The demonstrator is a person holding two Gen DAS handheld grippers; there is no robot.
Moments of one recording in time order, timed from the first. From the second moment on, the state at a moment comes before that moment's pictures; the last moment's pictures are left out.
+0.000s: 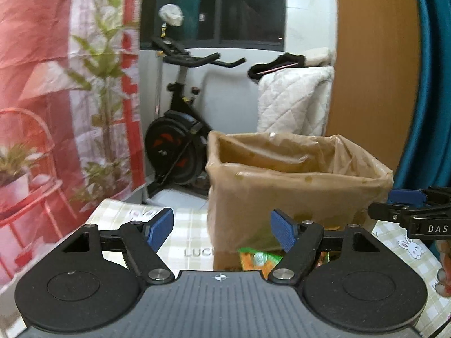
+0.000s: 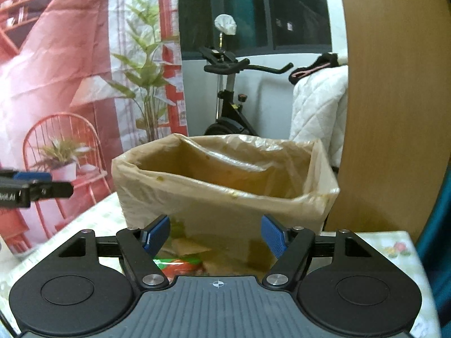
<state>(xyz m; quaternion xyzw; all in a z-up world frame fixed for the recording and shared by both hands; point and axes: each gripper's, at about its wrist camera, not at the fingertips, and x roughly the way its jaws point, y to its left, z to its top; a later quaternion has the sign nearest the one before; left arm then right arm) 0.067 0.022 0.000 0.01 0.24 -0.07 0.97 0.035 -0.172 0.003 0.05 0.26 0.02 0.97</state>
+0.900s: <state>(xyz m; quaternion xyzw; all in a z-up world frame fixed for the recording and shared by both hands) 0.009 0.013 -0.068 -0.01 0.29 -0.11 0.95 -0.054 -0.176 -0.069 -0.01 0.31 -0.01 0.95</state>
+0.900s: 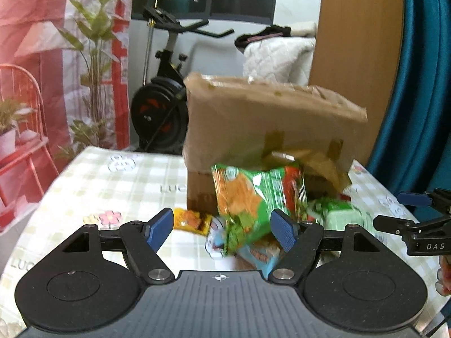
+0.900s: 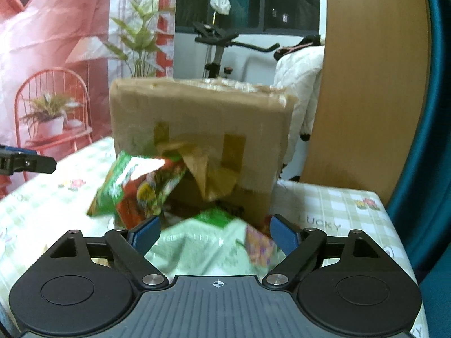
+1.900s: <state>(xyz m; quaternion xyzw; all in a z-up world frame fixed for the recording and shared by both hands) 0.005 0.009 -0.169 0.06 0.41 -0.20 0.89 -0.074 -0.135 -0.125 0.00 0.39 0.02 0.92</state>
